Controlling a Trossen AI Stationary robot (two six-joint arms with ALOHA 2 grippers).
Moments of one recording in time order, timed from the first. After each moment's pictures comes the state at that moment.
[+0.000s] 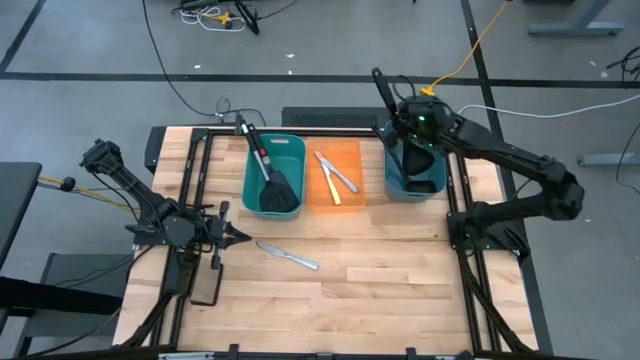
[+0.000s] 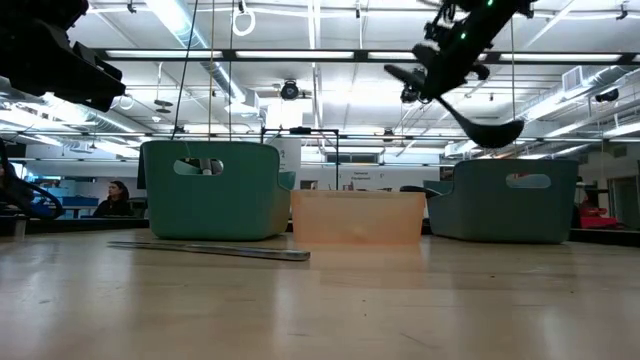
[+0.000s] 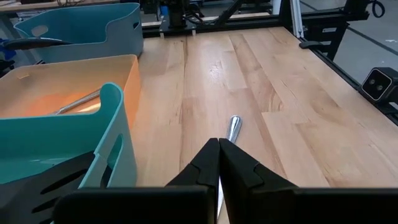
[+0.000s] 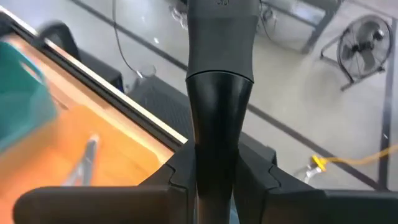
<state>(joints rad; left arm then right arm) -0.68 0.49 0.21 -0.09 -0.64 -0.18 -0.56 1.21 1.14 -0.52 0.41 0.09</state>
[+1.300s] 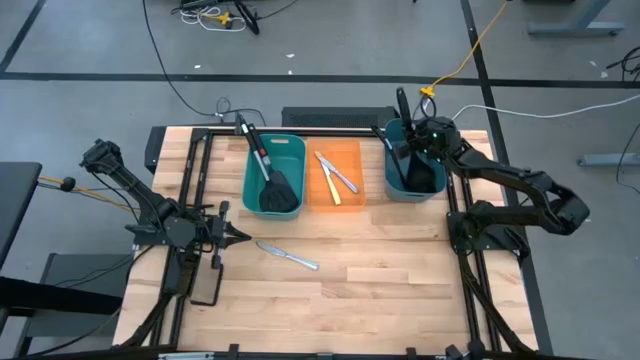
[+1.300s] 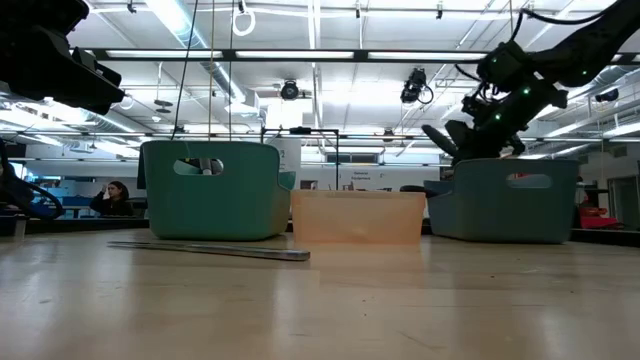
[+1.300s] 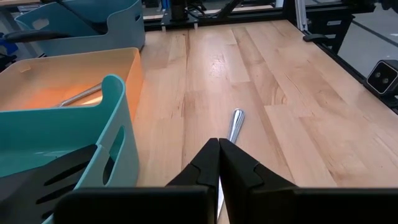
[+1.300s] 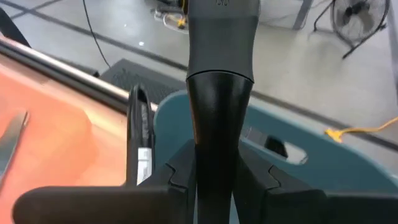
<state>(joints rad) -0.68 0.49 0.21 -0.12 -0.64 -0.20 -0.87 1.12 0.52 0.09 0.18 0.08</state>
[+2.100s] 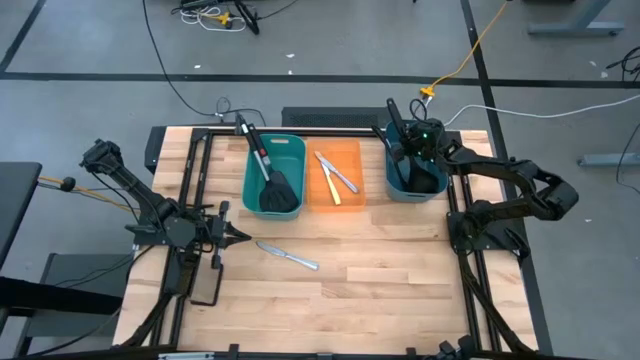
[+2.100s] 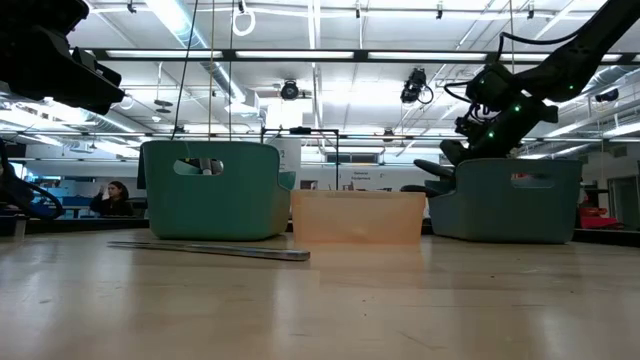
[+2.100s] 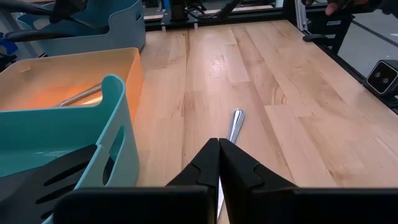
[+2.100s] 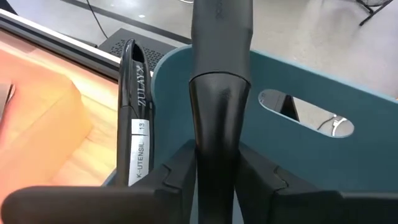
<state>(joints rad) -0.68 0.49 0.21 -0.12 -0.64 -0.20 -0.88 1.27 0.52 0.12 0.14 0.12</state>
